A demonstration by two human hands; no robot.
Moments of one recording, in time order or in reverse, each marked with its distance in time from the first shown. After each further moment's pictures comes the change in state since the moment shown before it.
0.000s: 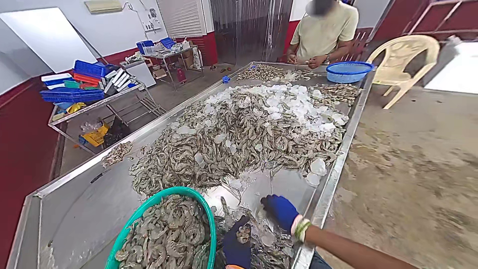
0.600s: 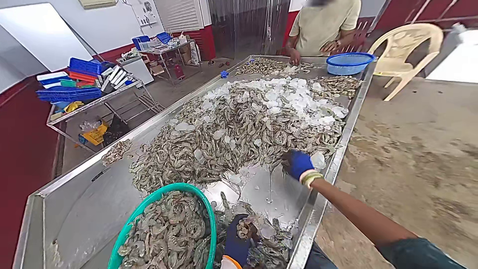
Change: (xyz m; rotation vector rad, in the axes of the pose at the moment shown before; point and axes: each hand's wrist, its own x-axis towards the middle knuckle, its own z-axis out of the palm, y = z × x) left_hand -0.013 0.033 -0.023 -0.171 -0.209 -0.090; right_hand 0.034 0.104 -0.075 0.177 0.350 0.282
